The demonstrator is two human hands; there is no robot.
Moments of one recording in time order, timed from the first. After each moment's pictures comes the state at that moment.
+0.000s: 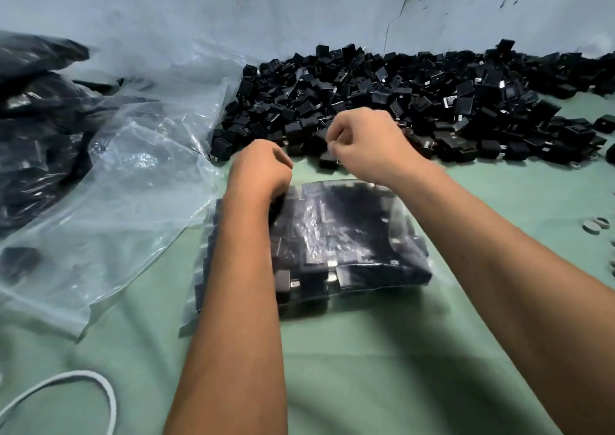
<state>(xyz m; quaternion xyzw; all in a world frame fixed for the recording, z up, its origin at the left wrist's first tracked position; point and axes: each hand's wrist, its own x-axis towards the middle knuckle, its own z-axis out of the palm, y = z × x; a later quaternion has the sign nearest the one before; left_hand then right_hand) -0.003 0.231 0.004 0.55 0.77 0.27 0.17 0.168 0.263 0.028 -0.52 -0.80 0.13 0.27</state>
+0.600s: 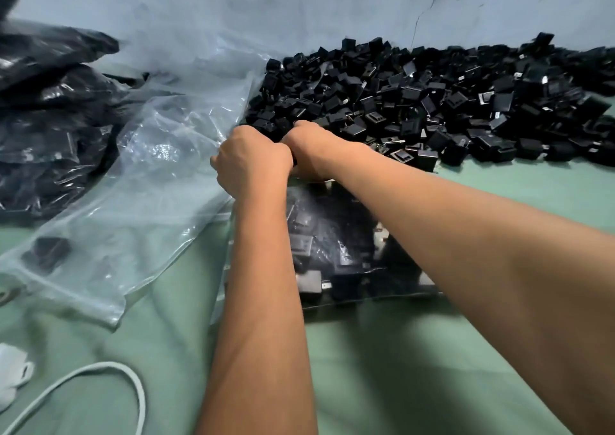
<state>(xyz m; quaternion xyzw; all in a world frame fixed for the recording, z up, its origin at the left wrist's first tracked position) -0.029 0.221 0.015 0.38 0.84 0.38 0.08 0.052 0.302 0.005 -0.42 -0.90 0.05 0.05</state>
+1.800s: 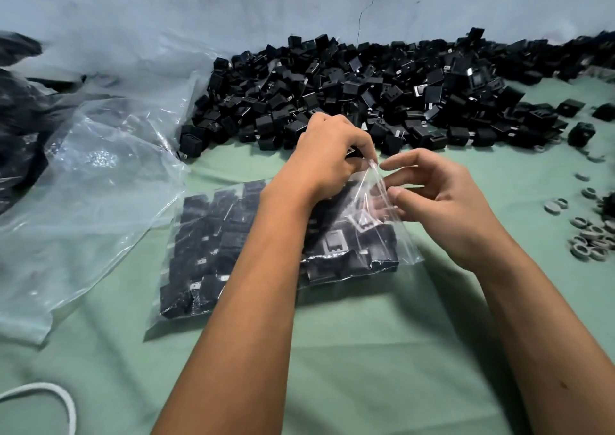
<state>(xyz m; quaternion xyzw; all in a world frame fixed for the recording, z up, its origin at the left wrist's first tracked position) 0.092 0.230 0.016 0.80 0.53 0.27 0.14 0.279 0.176 -0.023 -0.40 -0.63 0.45 0.49</state>
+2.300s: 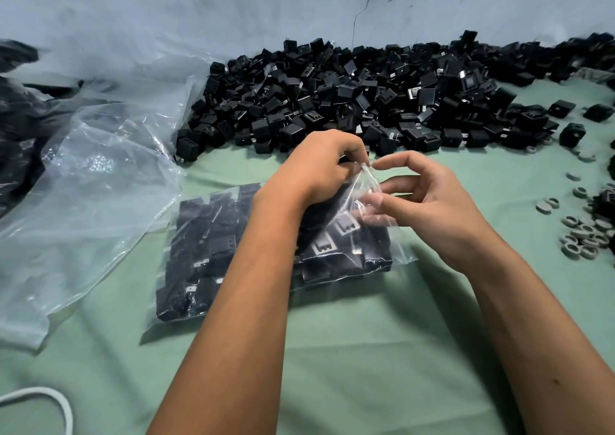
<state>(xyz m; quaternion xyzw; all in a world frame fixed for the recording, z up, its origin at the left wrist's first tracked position) 0.090 0.231 0.014 0.79 0.52 0.26 0.19 0.275 0.173 -0.019 -0.40 -0.58 0.52 0.48</state>
